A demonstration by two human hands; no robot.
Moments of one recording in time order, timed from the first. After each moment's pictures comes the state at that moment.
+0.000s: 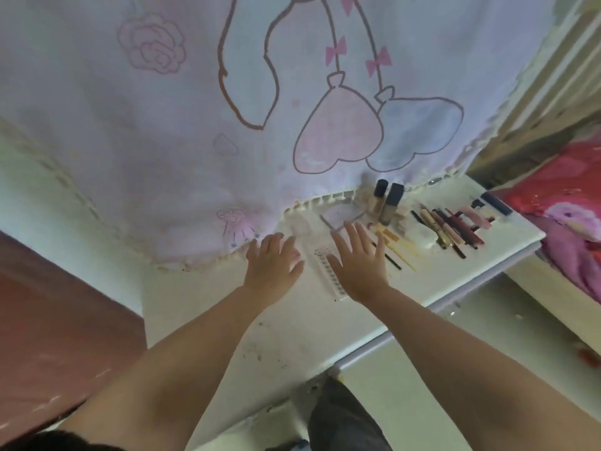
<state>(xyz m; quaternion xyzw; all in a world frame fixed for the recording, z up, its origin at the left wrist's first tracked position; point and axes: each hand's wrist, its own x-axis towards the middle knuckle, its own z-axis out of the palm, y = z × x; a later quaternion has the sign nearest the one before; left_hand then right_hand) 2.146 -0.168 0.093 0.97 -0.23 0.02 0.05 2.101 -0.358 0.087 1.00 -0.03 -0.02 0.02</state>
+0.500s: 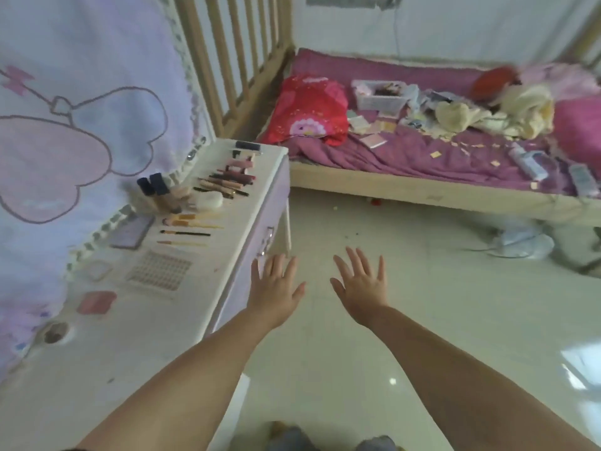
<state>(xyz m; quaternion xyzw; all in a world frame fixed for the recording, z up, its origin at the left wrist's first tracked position) 1.924 -0.348 0.073 0.80 -0.60 -0.06 -0.01 1.749 -0.443 0.056 0.89 -0.44 -0.07 -0.04</state>
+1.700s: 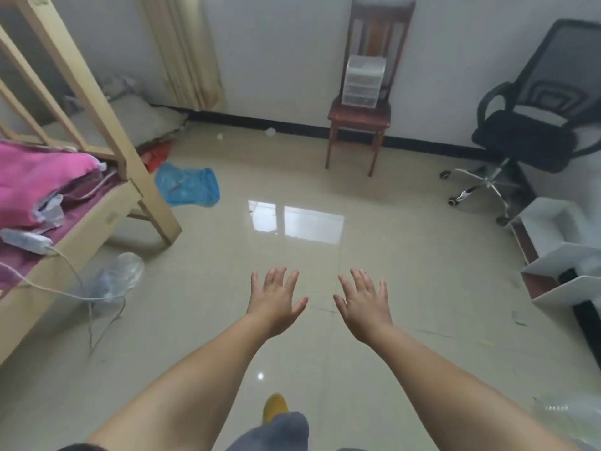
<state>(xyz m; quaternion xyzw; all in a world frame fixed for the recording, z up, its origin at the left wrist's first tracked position) 1.023 -0.540 0.051 0.15 -0.98 -0.06 -0.12 0.937 -0.360 0.037 0.27 -0.95 0.01 -0.13</state>
